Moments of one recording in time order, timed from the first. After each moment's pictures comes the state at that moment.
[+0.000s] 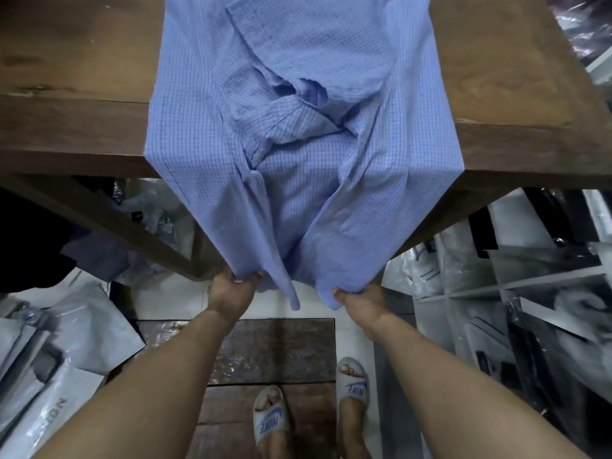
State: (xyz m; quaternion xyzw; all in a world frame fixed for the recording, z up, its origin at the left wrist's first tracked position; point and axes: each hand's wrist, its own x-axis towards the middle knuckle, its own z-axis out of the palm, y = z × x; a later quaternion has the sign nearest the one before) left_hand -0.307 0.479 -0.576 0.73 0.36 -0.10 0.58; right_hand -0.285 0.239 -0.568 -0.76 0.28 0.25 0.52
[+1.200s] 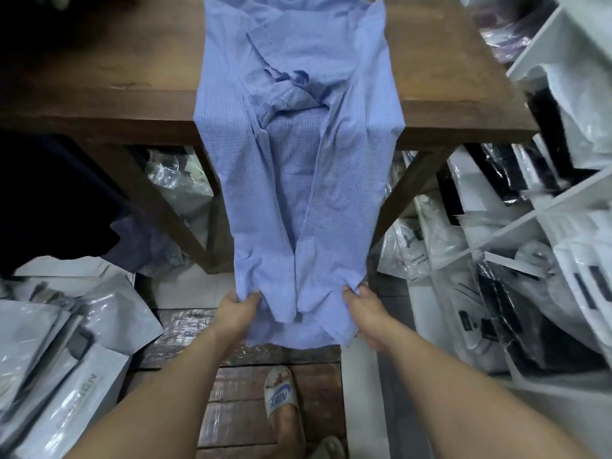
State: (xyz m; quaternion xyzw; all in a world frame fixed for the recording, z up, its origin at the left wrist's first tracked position) left_hand -0.444 0.460 -0.507 0.67 0.38 -0.14 0.62; right_hand -0.406 0.232 -0.511 -0.72 0.29 0.29 0.56
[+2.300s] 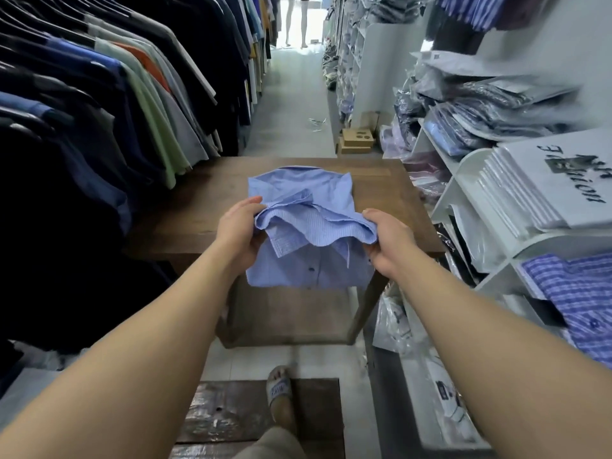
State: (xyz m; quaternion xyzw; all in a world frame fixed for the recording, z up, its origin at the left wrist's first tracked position) left_hand -0.315 0.479 -0.141 0.55 0.24 0.01 0.80; right_hand -0.285 0.235 -0.152 -0.55 0.21 0.09 0.81
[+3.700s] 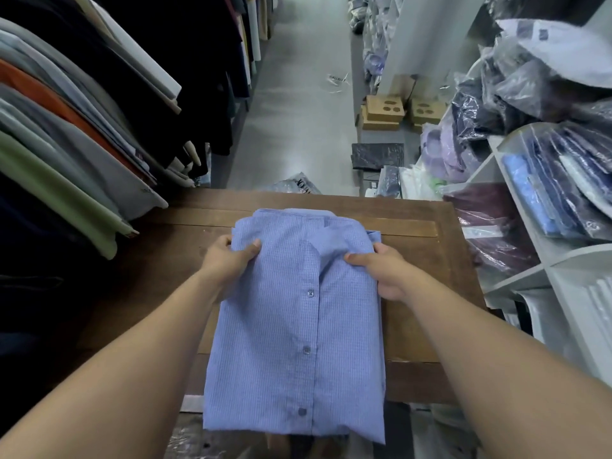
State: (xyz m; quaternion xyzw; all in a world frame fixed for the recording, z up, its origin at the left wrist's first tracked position) left_hand -0.040 0.535 -0.211 0.70 0.37 -0.07 0.60; right_hand 0.026 0.266 -0.231 -0.67 0.22 0.33 0.63
